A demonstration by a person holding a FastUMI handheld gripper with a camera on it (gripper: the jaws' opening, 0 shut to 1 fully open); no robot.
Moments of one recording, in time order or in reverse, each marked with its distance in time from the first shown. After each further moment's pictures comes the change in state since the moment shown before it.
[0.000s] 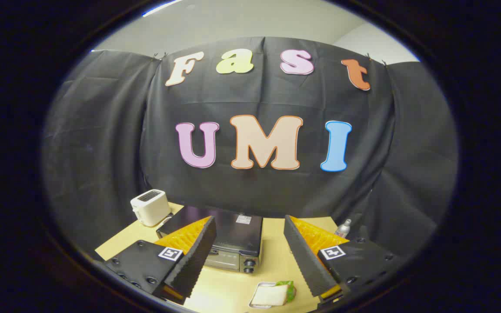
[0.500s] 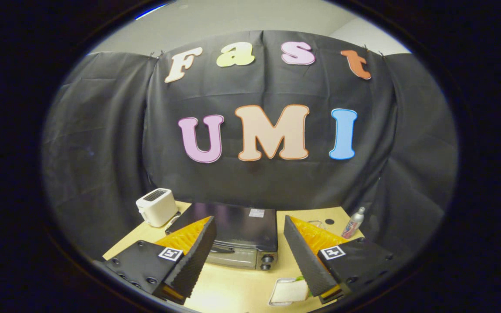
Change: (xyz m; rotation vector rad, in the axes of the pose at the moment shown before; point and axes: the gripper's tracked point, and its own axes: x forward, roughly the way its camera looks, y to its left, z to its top) arm 0.019 0.045 -0.040 0.021 0.063 0.012
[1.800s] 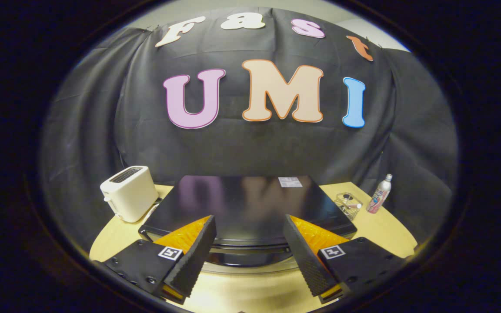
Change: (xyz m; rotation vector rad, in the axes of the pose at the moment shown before) arm 0.159 0.098 -0.137 0.009 0.072 -0.174
